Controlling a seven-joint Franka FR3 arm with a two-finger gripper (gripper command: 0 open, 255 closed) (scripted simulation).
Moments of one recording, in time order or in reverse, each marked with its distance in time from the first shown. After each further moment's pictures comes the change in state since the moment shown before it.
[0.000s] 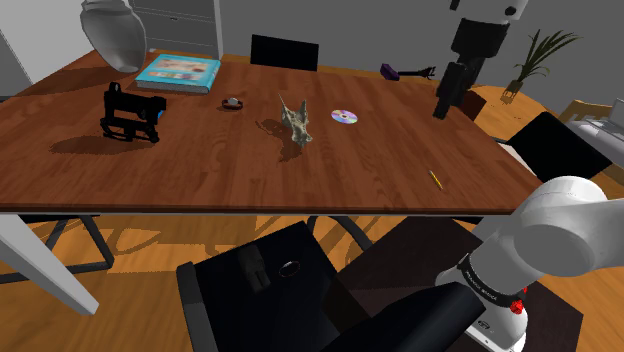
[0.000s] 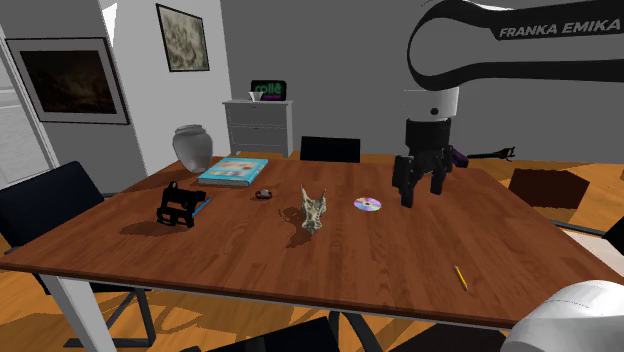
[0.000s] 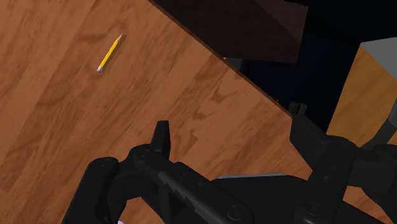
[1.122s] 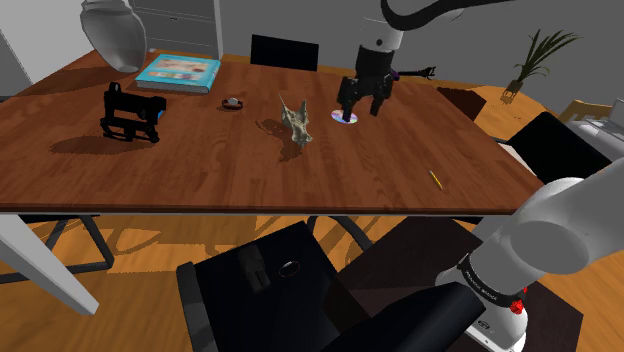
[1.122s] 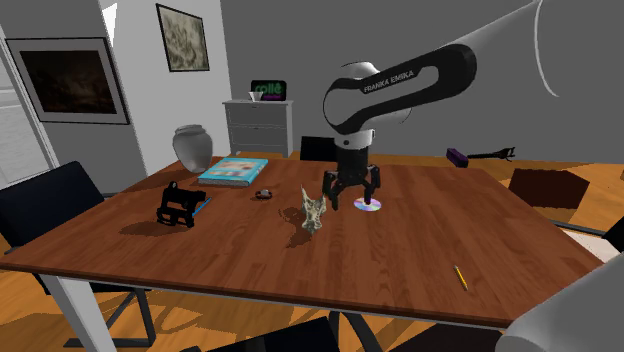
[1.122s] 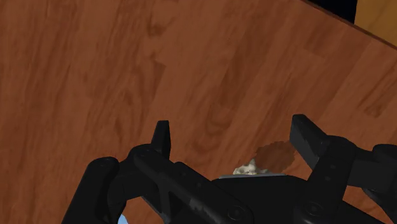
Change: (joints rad) arm -0.058 0.510 0.130 0.154 0.049 0.389 0.317
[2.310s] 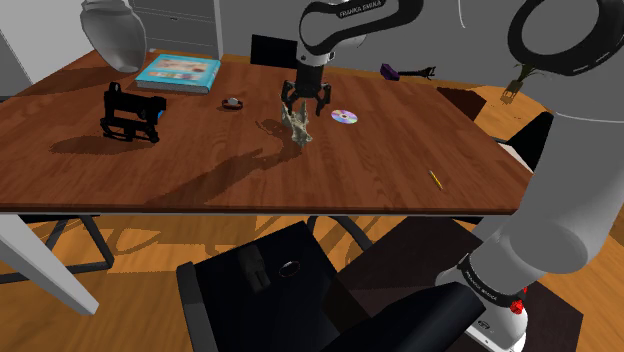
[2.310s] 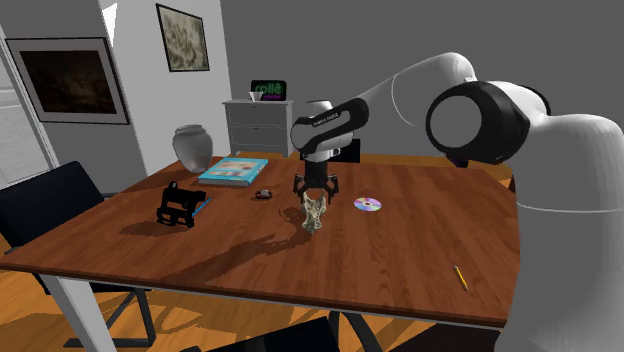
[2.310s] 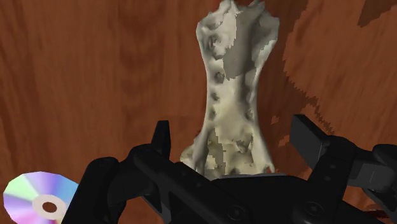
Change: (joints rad) arm -0.006 0.682 -0.010 0.565 -0.109 0.151 0.332
